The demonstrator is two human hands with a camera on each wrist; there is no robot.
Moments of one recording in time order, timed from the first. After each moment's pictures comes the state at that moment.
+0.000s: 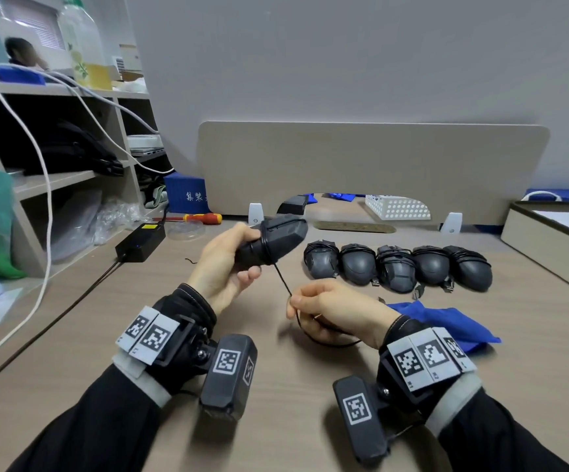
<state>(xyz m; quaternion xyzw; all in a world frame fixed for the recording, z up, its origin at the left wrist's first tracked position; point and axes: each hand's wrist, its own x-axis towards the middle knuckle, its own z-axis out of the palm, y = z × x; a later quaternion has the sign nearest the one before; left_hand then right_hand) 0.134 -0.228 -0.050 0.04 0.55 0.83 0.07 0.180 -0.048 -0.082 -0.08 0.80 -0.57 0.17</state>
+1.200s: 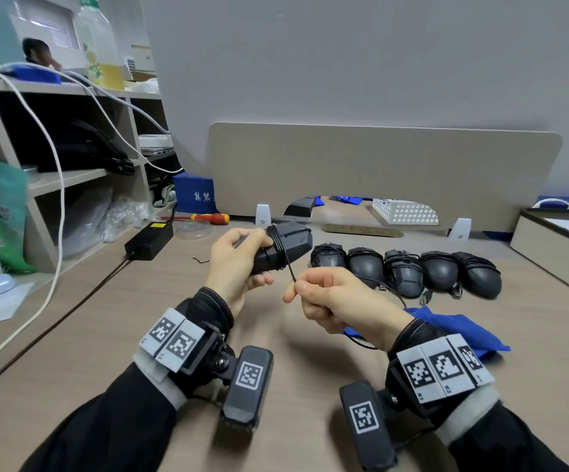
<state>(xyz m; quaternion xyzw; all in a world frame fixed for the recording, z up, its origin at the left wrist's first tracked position) 0.136 -0.216 -0.057 0.01 0.62 0.78 -0.06 0.186 -0.049 -0.066 -0.15 0.77 -0.61 0.11</state>
